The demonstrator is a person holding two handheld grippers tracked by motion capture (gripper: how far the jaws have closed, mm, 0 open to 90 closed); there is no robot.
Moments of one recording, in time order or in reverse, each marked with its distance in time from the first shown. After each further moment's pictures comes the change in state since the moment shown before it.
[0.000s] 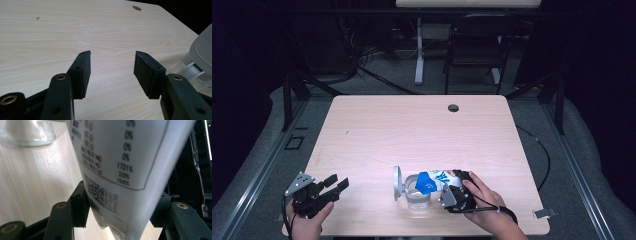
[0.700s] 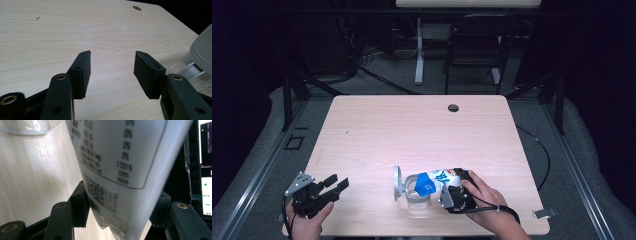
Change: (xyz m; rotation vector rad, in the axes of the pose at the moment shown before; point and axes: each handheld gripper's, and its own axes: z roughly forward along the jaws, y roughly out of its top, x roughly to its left) left arm 0.000 0.000 0.000 -0.001 0.000 -0.001; right arm -0.002 0.003 -0.002 0.042 -0.041 -0.089
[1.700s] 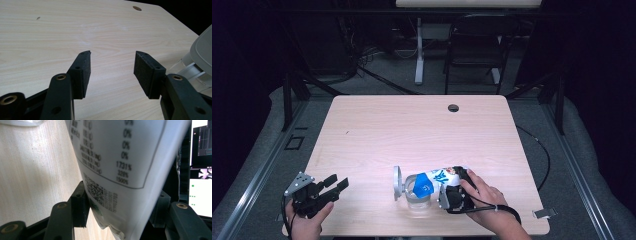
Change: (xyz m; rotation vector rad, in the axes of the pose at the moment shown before) left arm 0.001 0.000 0.000 0.002 -0.001 -0.004; right arm -0.001 0.006 -0.002 0.038 -0.046 -0.075
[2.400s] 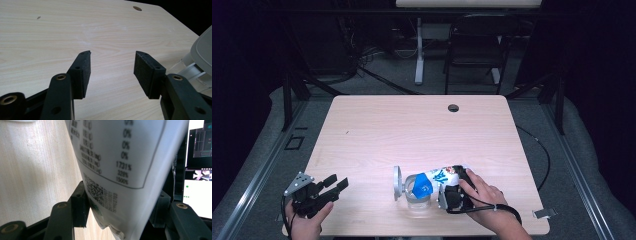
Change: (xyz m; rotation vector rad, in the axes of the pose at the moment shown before) left arm 0.001 0.000 0.000 -0.003 0.001 -0.005; right arm -0.001 0.003 0.000 0.016 -0.018 -0.039
